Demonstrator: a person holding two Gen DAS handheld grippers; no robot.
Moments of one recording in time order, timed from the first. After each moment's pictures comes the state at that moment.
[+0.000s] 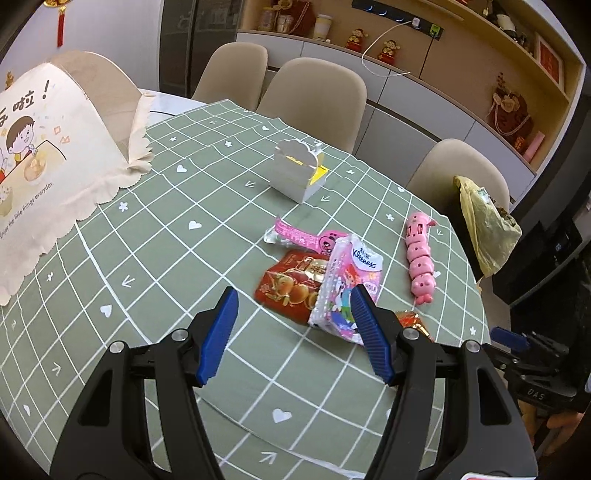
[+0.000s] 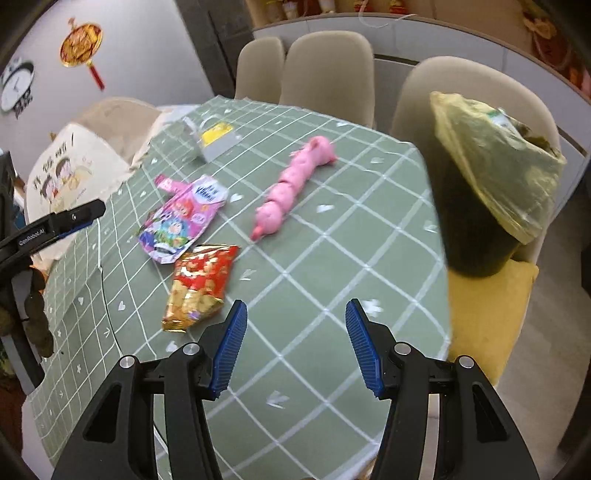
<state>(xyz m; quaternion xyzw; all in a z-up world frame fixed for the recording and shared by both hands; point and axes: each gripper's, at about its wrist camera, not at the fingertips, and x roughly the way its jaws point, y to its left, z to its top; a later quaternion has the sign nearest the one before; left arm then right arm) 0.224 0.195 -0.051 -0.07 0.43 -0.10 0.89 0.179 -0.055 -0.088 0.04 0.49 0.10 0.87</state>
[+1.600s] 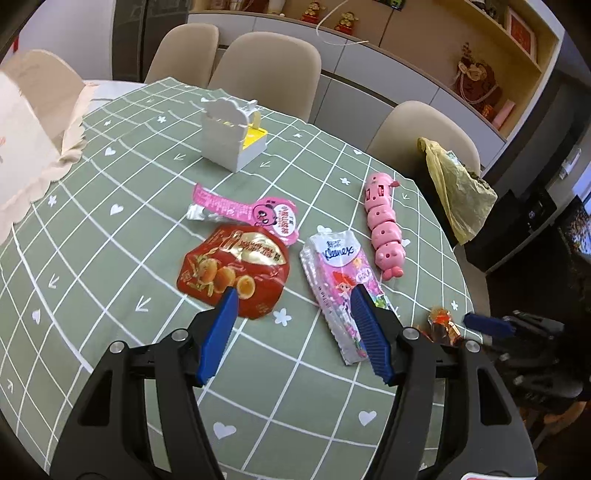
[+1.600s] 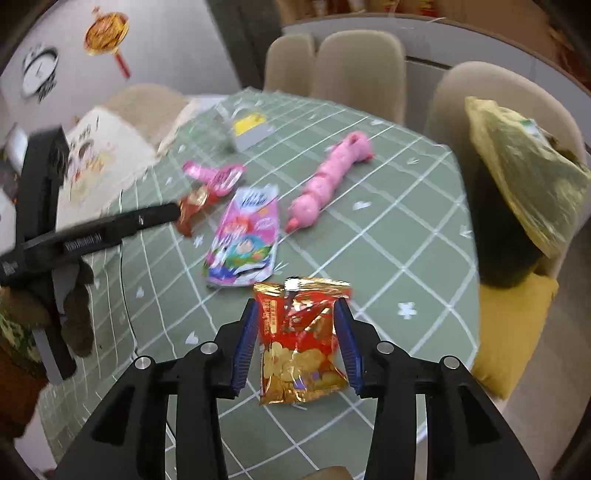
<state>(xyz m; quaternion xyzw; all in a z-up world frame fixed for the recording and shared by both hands) 0.239 0.151 -0.084 -0.06 0.46 -0.18 0.87 0.177 -0.046 -0.100 0.03 0.50 0.15 0.85</state>
